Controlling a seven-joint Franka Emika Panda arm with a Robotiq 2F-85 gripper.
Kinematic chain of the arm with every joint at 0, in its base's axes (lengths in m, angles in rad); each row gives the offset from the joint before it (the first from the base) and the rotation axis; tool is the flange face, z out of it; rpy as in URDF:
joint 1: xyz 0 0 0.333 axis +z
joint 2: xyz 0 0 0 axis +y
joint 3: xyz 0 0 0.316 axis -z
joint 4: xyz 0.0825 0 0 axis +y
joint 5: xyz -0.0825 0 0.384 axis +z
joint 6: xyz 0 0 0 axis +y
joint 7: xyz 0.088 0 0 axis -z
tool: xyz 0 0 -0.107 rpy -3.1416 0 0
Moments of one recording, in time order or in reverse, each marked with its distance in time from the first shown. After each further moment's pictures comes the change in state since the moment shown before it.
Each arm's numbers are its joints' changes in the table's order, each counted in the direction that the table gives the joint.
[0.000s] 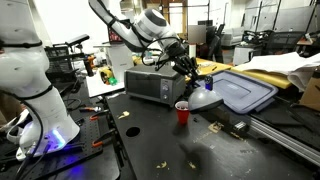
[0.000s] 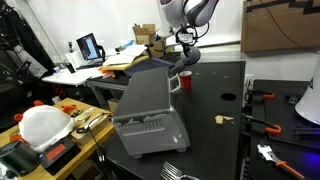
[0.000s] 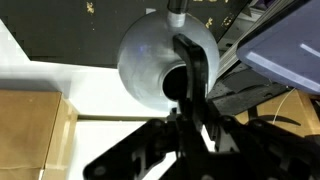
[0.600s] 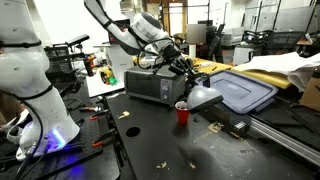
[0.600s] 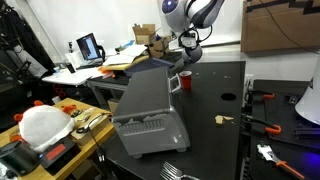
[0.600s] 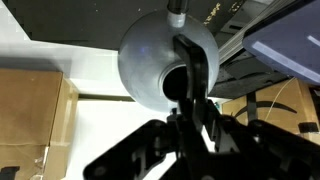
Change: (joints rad) arm -0.008 -0.027 -0.056 0.059 -0.178 0.081 0.141
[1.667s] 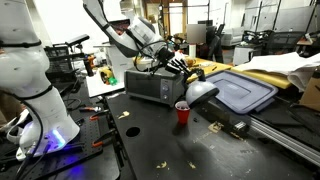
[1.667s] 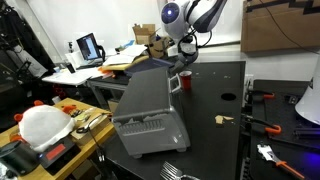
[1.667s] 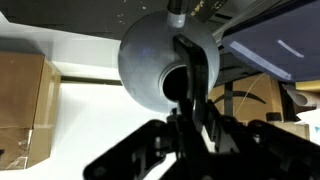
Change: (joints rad) arm 0.001 -0.001 -0.098 0.041 -0.151 0.072 0.126
